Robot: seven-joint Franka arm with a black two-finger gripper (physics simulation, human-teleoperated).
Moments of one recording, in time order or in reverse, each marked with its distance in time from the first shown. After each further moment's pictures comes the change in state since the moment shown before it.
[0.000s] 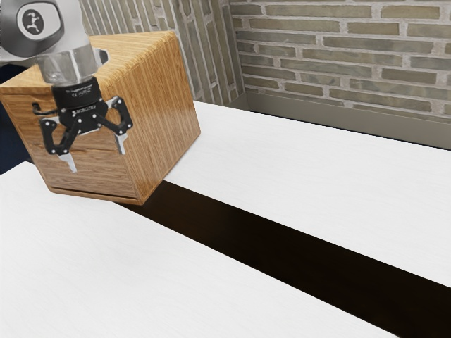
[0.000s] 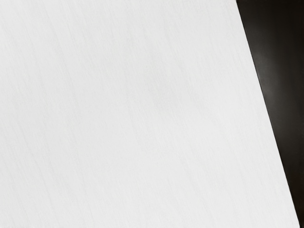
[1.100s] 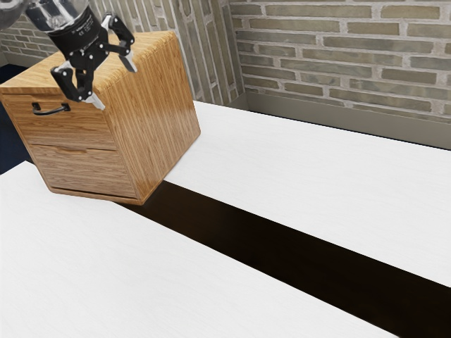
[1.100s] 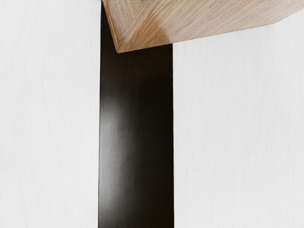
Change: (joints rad) arm 0.022 -0.047 -0.088 0.079 0.034 0.336 -0.353
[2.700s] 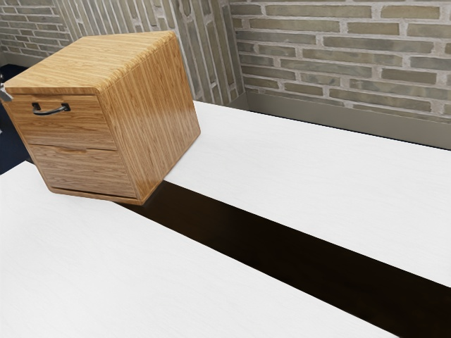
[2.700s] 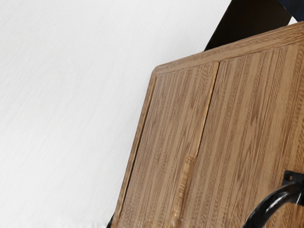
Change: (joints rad) arm 0.254 0.066 0.309 -0.132 -0.172 0.284 0.069
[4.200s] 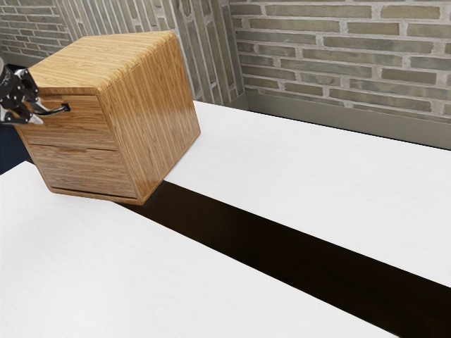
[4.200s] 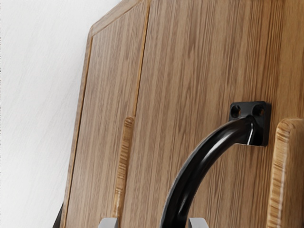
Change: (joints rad) arm 0.001 0.097 -0.014 -0.002 -0.081 0.166 0.111
